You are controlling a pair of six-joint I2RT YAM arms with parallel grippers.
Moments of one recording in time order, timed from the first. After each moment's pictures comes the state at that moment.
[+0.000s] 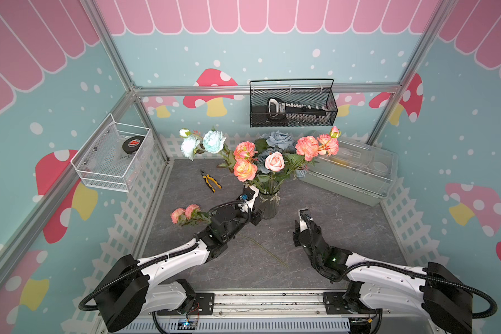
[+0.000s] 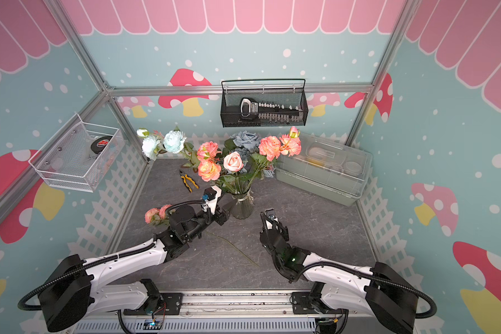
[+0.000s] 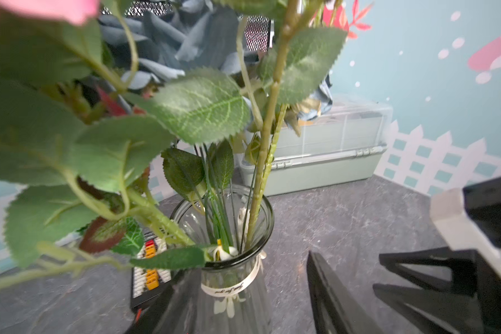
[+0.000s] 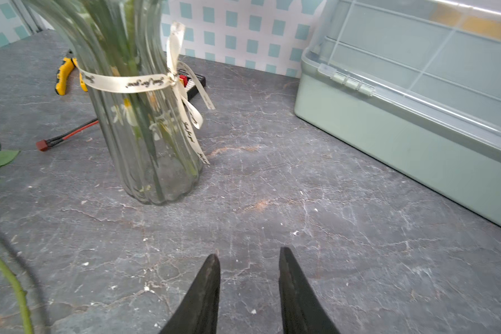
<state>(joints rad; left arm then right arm) -0.75 1.23 0.62 0.60 -0.05 0.06 0.97 1.06 0.40 0.12 0.76 0.28</state>
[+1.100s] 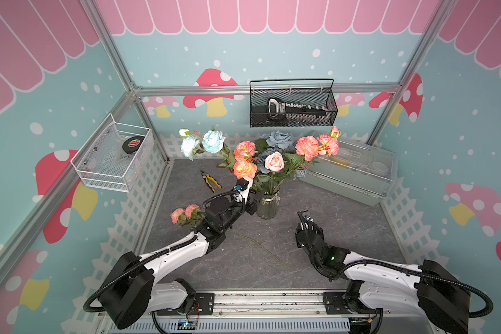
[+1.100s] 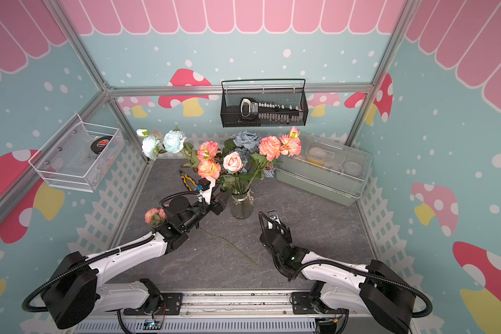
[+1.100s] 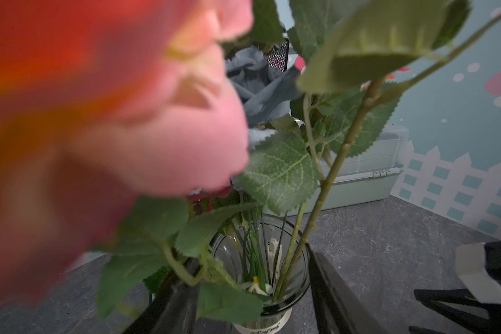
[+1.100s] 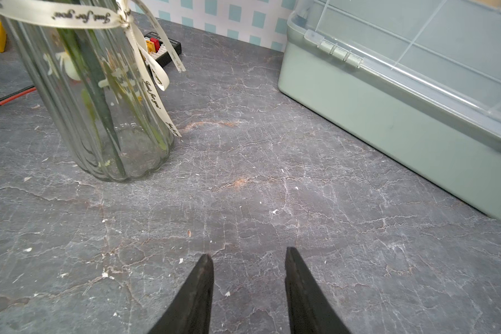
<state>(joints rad) -0.63 1.31 0.68 0.65 0.04 0.05 0.93 1.11 0.40 0.08 0.76 0.29</state>
